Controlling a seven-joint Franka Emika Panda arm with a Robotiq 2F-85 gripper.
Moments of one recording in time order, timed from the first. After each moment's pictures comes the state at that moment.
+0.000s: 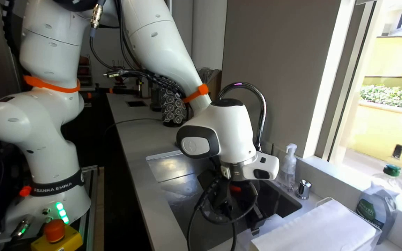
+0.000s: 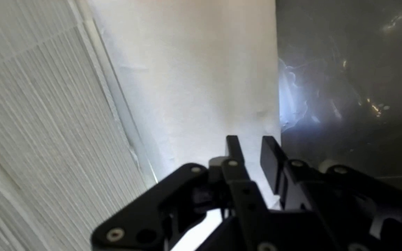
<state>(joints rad) -0.39 0.30 -0.22 -2.36 0.23 2.97 -0.65</state>
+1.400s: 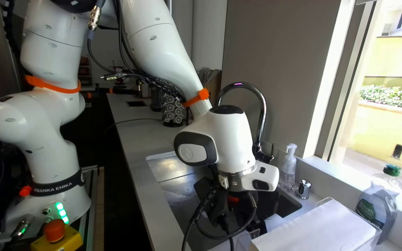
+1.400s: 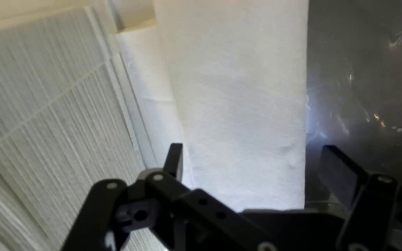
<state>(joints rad) -0.43 0.32 -0.22 -2.36 0.22 2.97 -0.69</state>
